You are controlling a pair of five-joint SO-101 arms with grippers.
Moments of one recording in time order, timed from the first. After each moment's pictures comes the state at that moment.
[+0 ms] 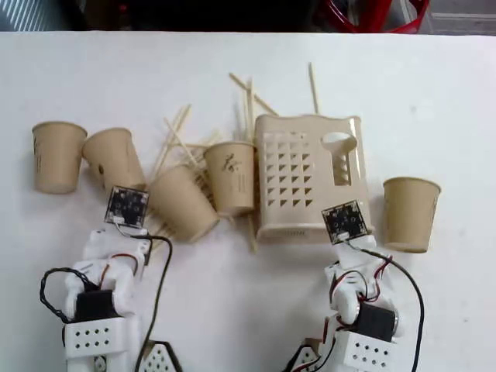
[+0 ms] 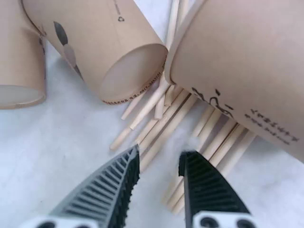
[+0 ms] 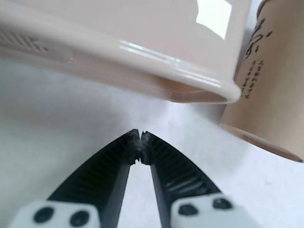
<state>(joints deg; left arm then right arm) -14.5 -90.4 97.7 51.1 -20.3 11.0 -103.0 96.4 70.9 34.2</state>
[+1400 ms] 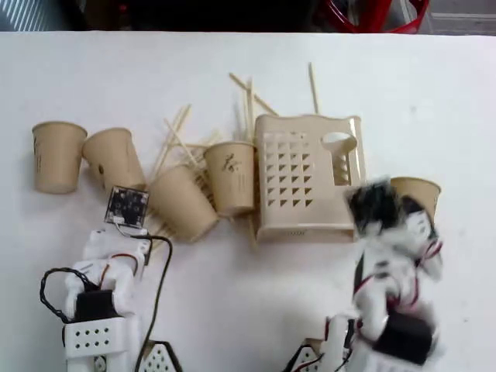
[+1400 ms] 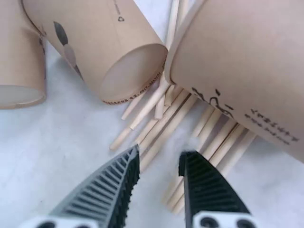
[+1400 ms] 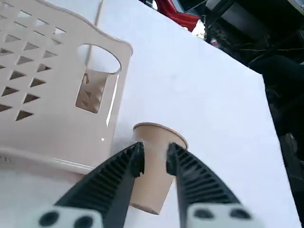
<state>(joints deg) -14.5 -90.4 97.7 51.1 -20.3 13.8 -80.9 51.5 69.2 39.3</state>
